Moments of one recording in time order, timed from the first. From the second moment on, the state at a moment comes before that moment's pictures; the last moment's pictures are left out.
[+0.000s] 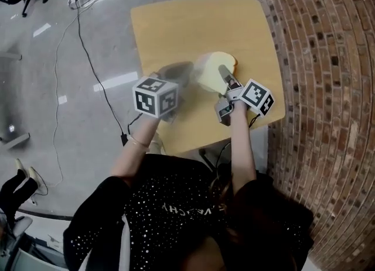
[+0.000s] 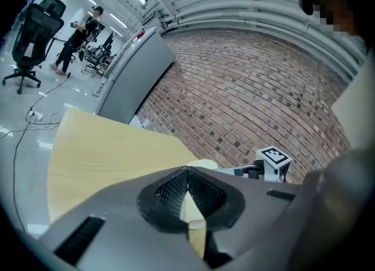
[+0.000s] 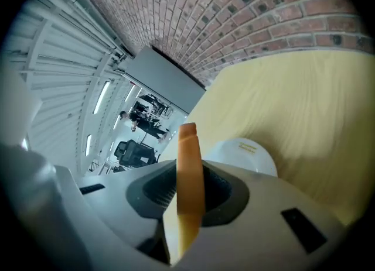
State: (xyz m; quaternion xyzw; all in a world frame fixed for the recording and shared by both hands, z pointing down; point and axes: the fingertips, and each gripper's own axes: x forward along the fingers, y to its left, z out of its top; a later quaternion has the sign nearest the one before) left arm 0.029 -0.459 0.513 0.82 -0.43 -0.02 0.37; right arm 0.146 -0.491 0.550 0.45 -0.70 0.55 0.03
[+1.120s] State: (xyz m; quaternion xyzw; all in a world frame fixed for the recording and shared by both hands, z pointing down) left arm 0.016 -0.438 0.515 0.81 -0.45 -0.03 0.38; right arm 0.184 -0.496 0.564 0.59 -0.72 0.29 0.24
